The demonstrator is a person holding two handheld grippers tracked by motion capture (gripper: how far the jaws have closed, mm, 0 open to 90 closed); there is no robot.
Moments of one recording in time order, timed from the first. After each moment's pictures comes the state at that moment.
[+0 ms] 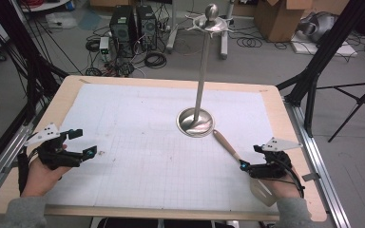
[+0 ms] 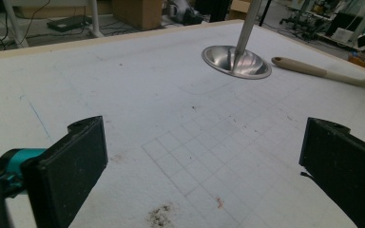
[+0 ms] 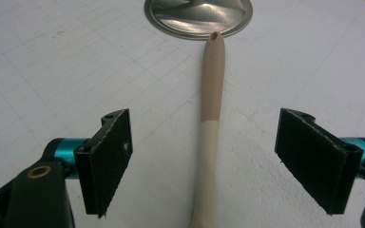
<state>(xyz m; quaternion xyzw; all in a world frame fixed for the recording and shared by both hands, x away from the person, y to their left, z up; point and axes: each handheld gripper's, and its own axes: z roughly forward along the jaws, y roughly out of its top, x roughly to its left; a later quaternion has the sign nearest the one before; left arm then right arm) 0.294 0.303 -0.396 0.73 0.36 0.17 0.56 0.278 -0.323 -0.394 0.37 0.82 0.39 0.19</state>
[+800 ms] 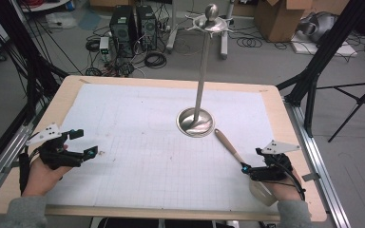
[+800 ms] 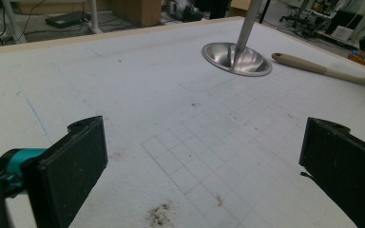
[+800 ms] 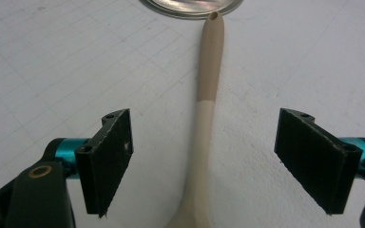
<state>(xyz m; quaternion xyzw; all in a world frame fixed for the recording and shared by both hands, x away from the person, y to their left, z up) 0.296 0.301 -0.397 0.73 0.36 0.16 0.56 0.274 -0.326 -0.399 0.38 0.83 0.36 0.20</state>
